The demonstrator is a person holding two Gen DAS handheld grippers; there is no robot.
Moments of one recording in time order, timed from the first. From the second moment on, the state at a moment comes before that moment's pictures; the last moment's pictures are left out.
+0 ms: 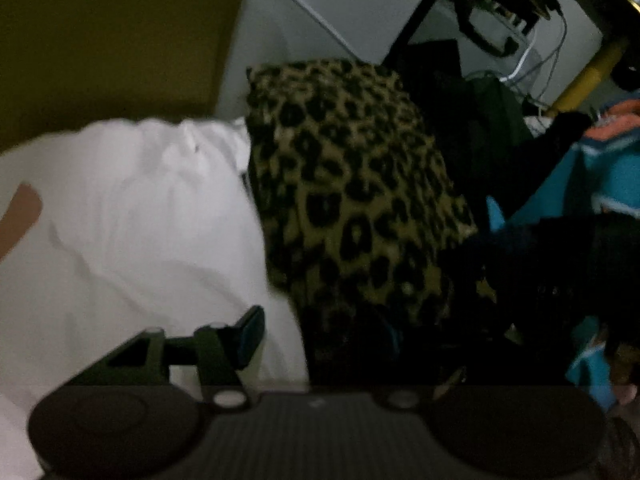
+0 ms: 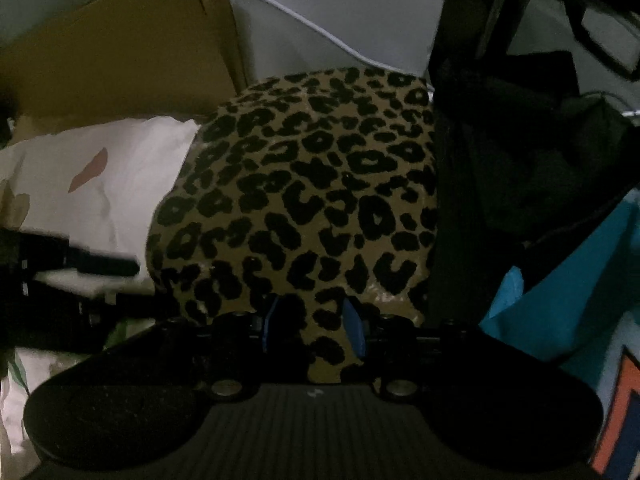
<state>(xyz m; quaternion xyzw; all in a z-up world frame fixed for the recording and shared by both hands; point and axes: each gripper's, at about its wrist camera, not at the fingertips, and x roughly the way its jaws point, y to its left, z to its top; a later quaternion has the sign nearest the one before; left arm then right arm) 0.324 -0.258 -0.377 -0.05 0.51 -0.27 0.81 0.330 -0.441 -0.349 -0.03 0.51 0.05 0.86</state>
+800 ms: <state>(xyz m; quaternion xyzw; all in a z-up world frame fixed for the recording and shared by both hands) 0.281 -0.242 -0.422 -0.13 0.59 -0.26 0.75 0.298 -0.447 -0.373 0.02 0.52 -0.01 0.85</state>
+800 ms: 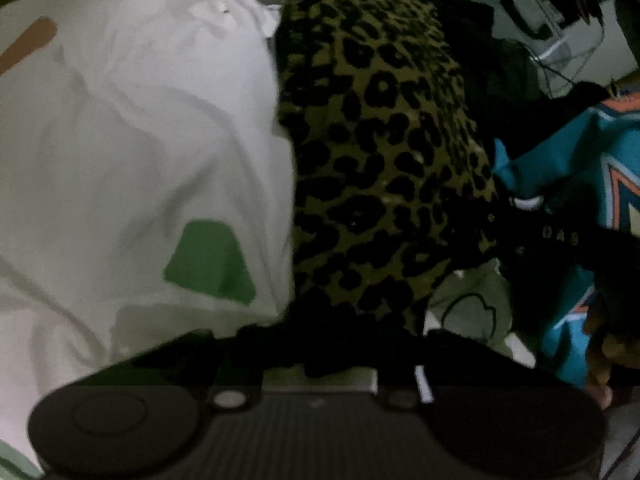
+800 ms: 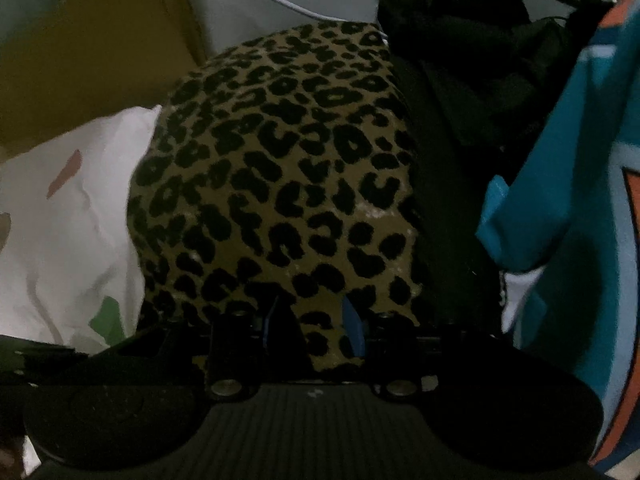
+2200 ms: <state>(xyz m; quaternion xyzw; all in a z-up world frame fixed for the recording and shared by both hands) 0.255 -0.151 -0.204 -0.06 0.59 -0.18 0.78 0.200 -0.370 -0.185 0.11 0.49 0.00 0.86</state>
